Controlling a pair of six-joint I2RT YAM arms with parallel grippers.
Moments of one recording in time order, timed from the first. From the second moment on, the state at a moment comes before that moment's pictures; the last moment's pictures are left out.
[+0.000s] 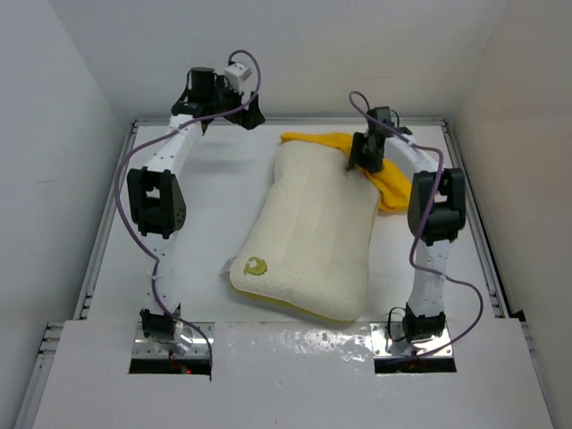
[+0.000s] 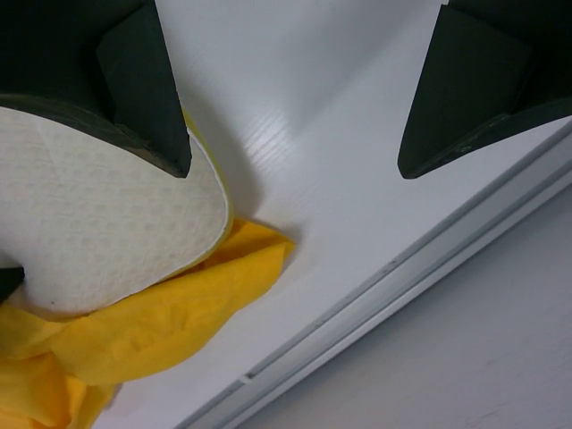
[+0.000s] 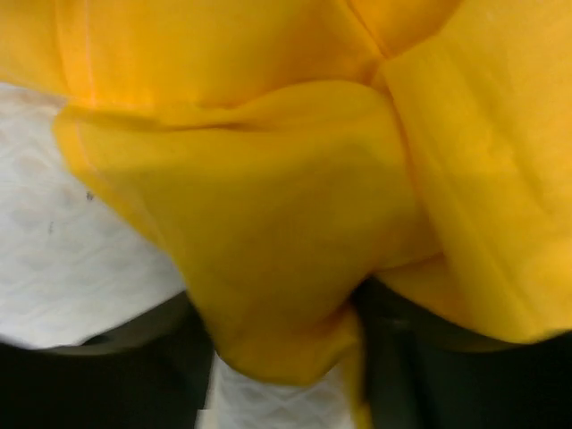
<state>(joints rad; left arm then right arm) -0.15 2.26 2.17 -0.41 0.60 0.18 0.12 2.08 1.58 -0.55 -0.01 0.33</state>
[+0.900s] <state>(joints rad) 0.04 2.16 1.77 -0.44 0.46 0.51 0.39 2.02 1.67 -0.24 -0.22 0.14</state>
